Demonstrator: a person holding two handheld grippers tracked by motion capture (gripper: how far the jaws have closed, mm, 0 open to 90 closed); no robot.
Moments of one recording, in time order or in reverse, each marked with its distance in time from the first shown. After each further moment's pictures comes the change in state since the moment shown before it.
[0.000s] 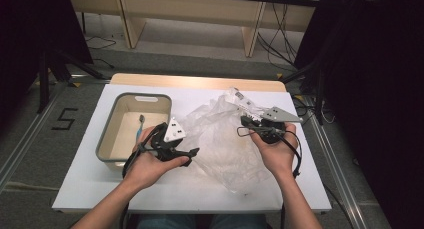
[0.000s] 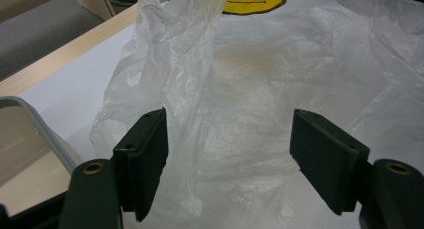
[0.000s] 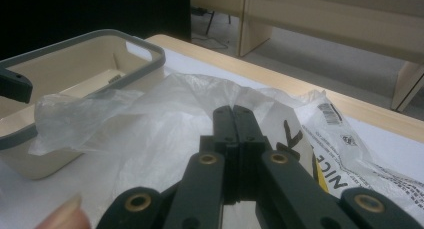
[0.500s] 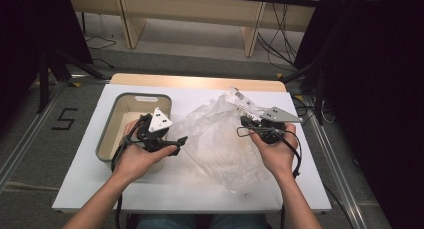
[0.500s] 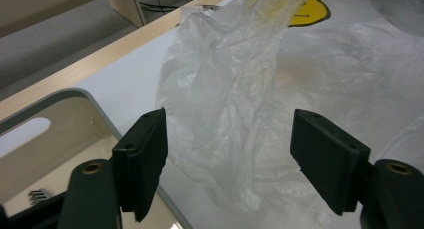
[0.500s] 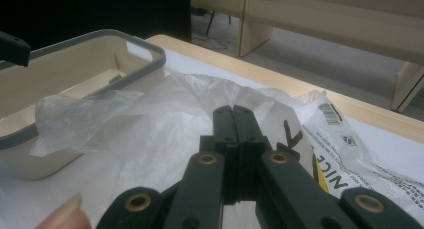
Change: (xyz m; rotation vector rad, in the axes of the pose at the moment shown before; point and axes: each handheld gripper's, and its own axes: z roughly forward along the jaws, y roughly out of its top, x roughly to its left) left arm 0.029 -0.001 -0.014 -0.030 0.084 -0.054; right arm 0.001 0.000 0.000 0.001 0.002 -0.002
